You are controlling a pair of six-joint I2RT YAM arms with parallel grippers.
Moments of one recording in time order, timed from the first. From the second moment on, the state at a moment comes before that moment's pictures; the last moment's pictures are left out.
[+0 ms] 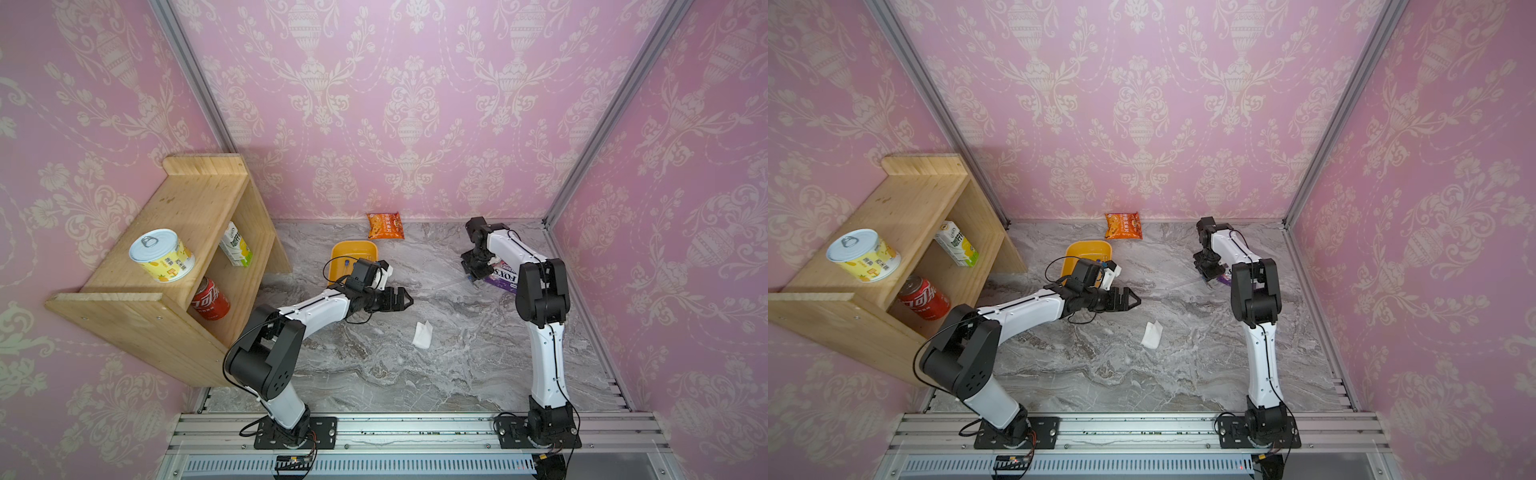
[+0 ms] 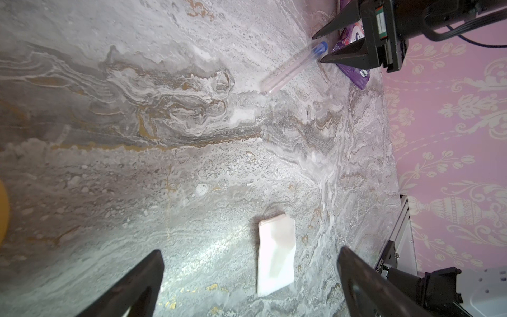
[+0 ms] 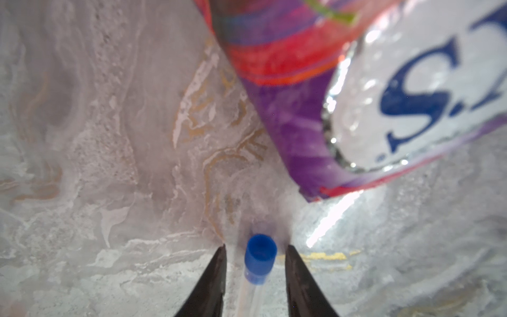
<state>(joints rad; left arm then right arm) -0.47 1.66 0.96 -0.16 0.49 -0.51 0.15 2.33 1.95 -1.05 0.01 1.27</state>
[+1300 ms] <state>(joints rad) -0.47 1.68 0.96 -0.14 0.51 -0.51 0.13 2.36 2.00 -1.09 -0.01 1.29</state>
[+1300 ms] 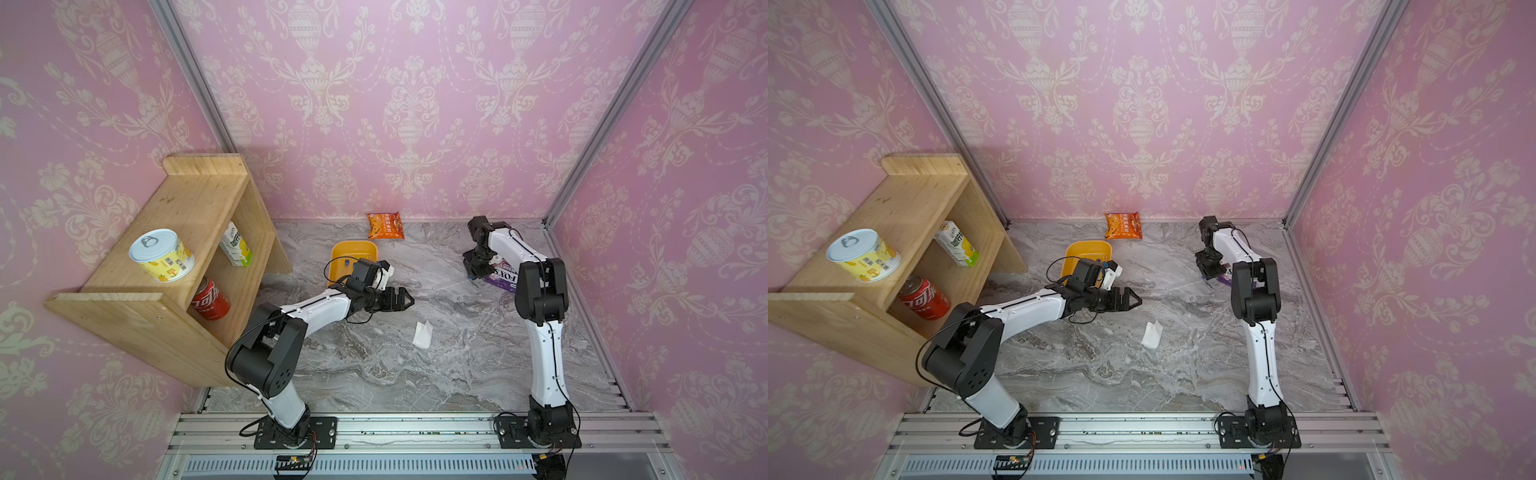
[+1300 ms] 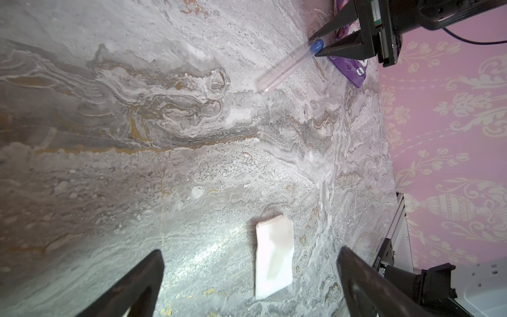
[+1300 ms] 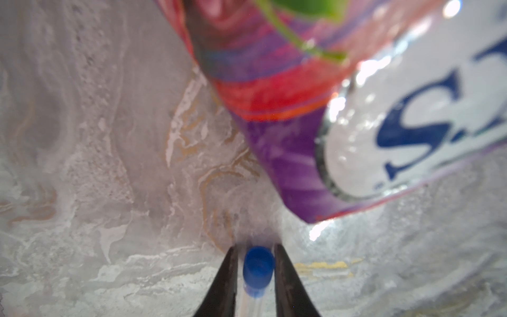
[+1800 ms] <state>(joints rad) -0.47 1.68 0.96 -0.14 0.51 -0.51 0.13 2.36 2.00 -1.09 -0.01 1.29</state>
